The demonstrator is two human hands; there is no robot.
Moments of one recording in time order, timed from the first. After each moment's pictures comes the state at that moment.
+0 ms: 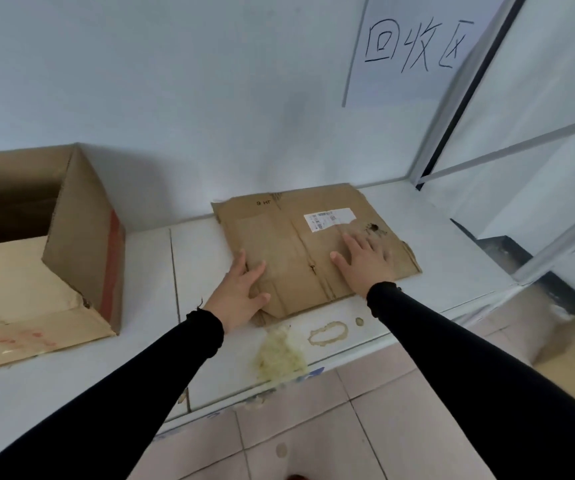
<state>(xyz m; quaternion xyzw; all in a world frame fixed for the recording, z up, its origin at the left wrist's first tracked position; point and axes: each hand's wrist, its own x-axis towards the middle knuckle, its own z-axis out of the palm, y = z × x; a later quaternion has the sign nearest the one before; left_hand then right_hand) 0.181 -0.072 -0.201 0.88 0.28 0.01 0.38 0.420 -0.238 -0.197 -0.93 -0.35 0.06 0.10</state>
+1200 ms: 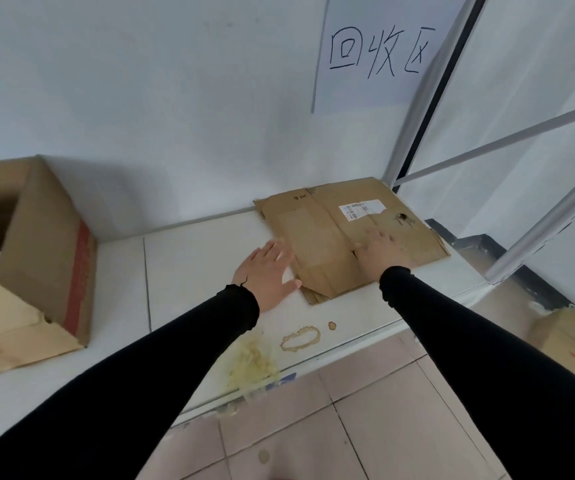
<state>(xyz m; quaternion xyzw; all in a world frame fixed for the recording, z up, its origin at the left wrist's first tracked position) 0.269 -0.118 -0.162 0.98 0.17 -0.03 0.11 0.479 -0.275 -0.161 -0.96 -0.25 0.07 0.11</state>
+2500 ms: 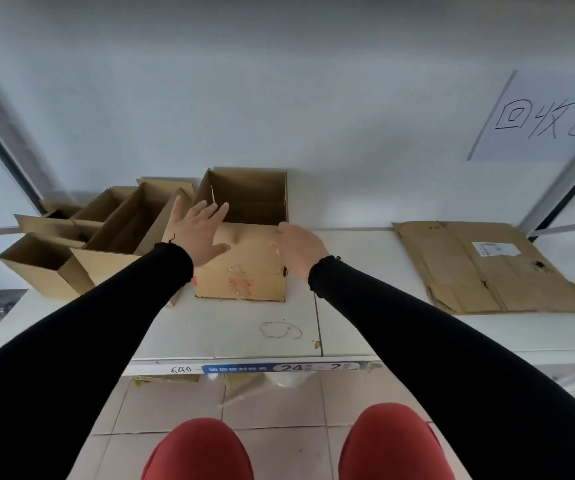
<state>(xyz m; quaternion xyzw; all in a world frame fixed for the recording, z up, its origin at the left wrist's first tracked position) -0.113 0.042 -0.035 0.89 0.44 -0.02 -0.13 0.090 -0.073 -0.054 -0.71 -0.70 -0.05 0.07</state>
